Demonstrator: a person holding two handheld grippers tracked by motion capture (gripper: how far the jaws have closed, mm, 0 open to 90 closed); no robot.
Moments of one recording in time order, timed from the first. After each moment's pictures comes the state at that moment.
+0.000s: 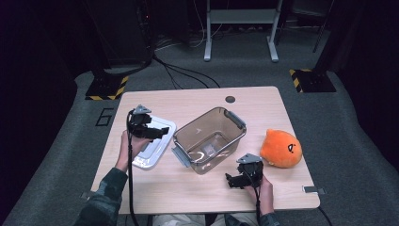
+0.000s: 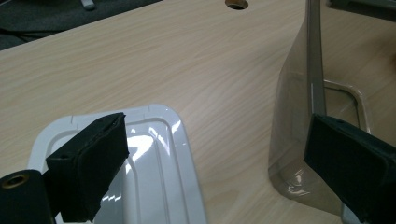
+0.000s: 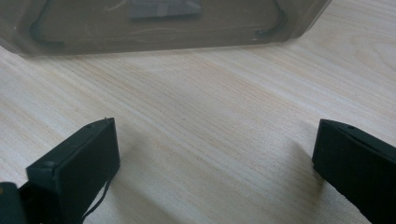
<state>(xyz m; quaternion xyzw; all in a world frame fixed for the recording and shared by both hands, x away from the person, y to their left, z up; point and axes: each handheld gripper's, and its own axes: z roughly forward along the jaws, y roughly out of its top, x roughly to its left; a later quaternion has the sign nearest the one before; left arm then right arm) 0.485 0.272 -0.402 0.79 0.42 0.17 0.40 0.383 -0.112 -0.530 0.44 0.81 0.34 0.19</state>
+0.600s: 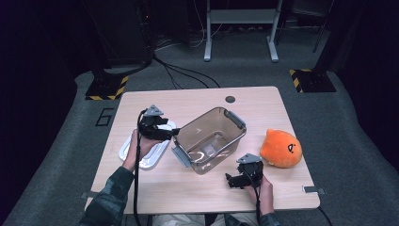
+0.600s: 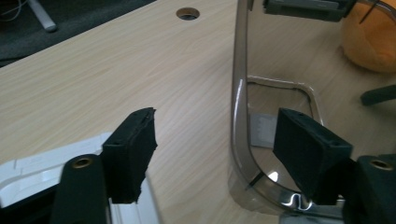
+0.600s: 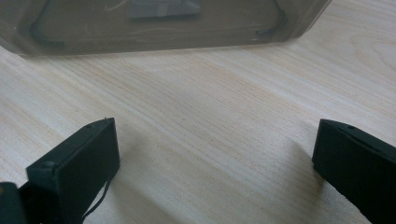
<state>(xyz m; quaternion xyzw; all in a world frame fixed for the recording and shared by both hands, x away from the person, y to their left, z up) 0.479 0.237 -0.397 0.82 0.35 0.16 0.42 0.383 -0.112 -0.530 0.44 0.81 0.34 0.19</state>
